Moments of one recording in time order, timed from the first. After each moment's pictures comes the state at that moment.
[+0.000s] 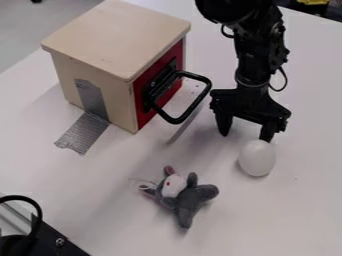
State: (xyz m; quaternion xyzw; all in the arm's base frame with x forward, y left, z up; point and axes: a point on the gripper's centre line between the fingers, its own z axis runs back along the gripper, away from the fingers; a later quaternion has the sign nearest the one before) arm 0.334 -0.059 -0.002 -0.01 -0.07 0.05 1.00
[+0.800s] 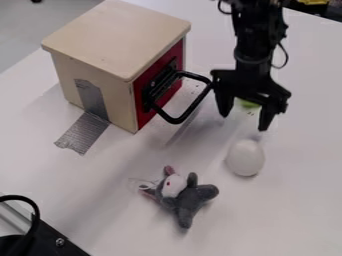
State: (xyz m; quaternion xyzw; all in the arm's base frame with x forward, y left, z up) arm 0.350 -0.050 0.031 -0.02 -0.08 0.01 1.00
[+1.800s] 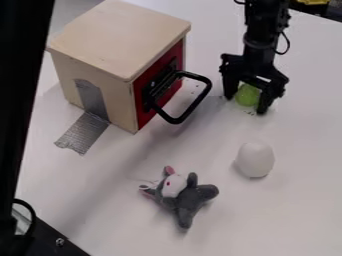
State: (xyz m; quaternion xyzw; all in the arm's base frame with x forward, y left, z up) arm 0.403 -0.032 0.000 0.00 -0.04 -0.03 1.00
